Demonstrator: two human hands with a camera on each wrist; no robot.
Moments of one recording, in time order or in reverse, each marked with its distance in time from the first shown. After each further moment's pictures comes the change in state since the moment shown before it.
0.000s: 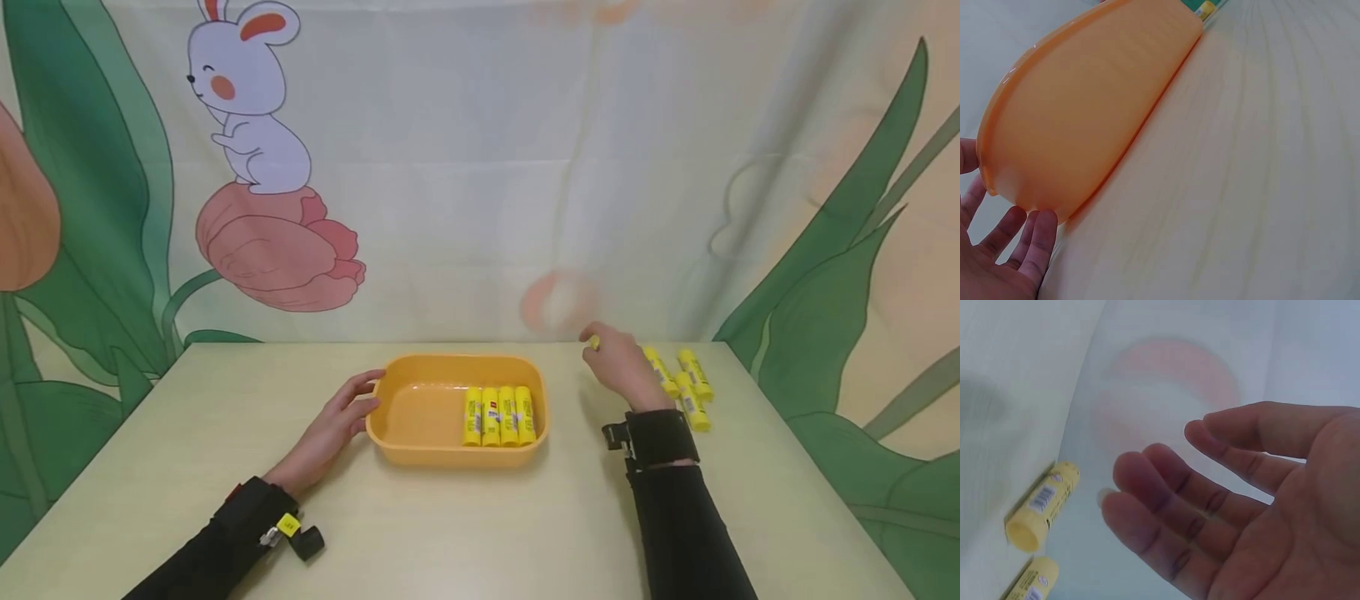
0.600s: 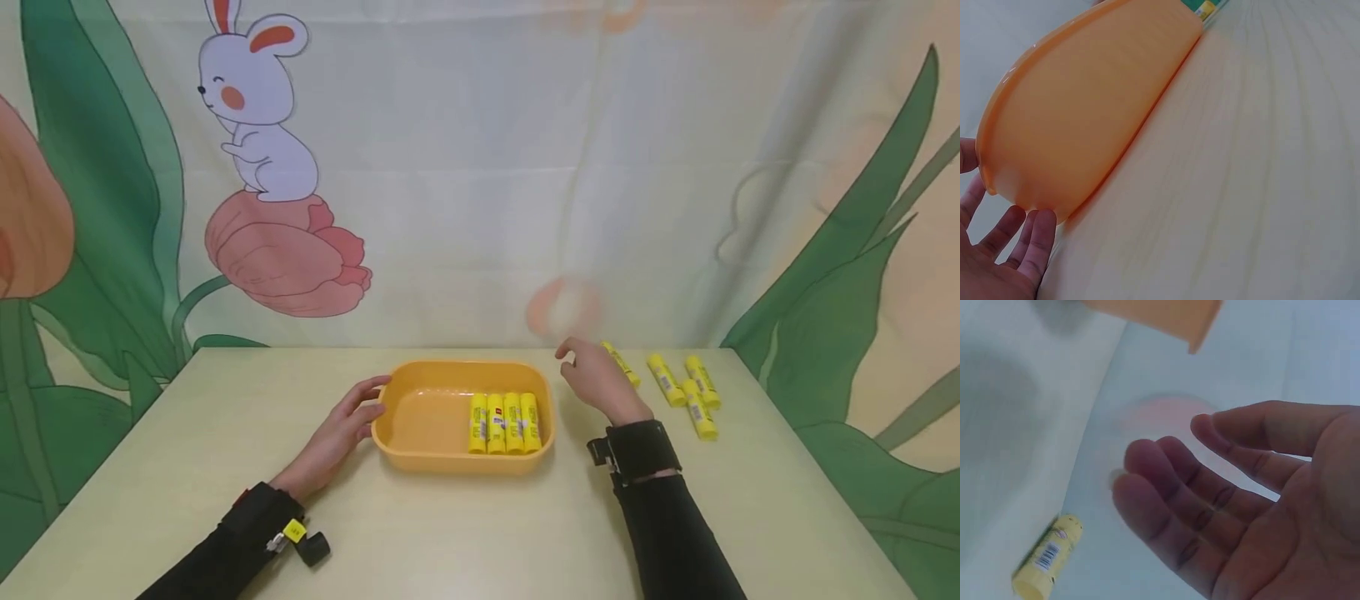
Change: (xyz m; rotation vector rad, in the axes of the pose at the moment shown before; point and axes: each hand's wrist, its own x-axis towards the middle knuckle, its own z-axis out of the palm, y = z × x) left_hand 0.000 0.000 0.001 -0.008 0.020 -0.011; right_hand 0.008 -0.021 0.026 0.036 -0.032 -0.056
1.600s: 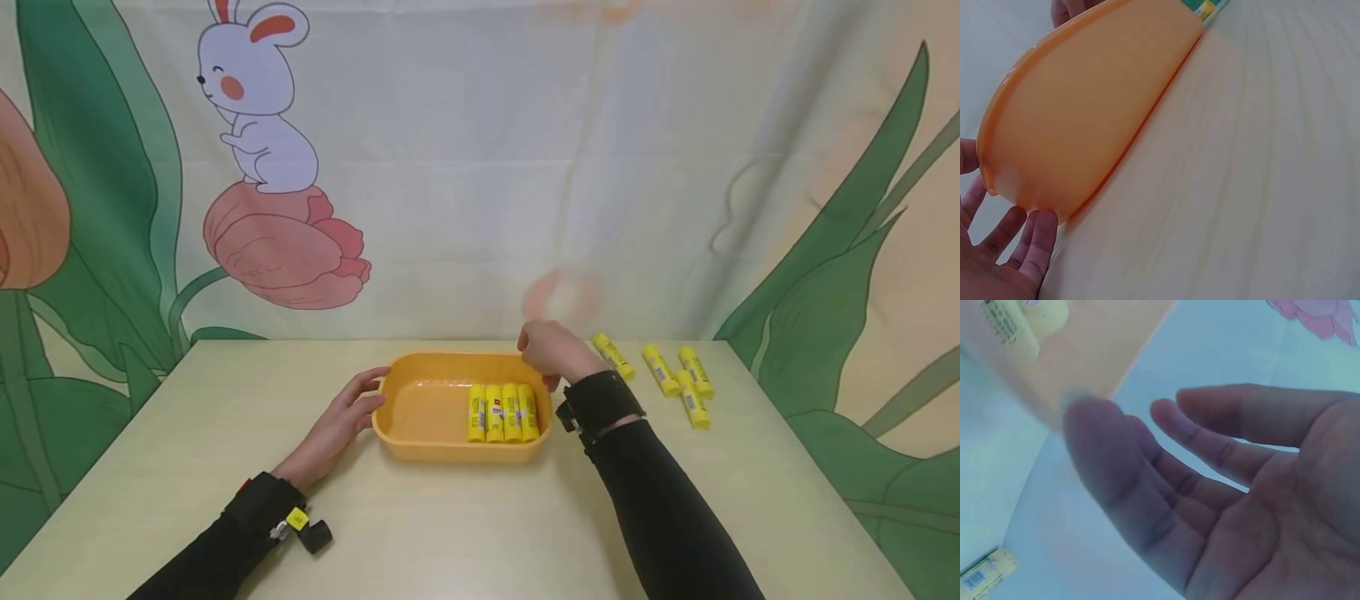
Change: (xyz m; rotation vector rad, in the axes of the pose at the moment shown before) left_hand 0.001 0.000 -0.001 -0.033 -0.019 0.011; right_hand 0.021 -0.072 -0.002 -0.120 -0.275 0.136
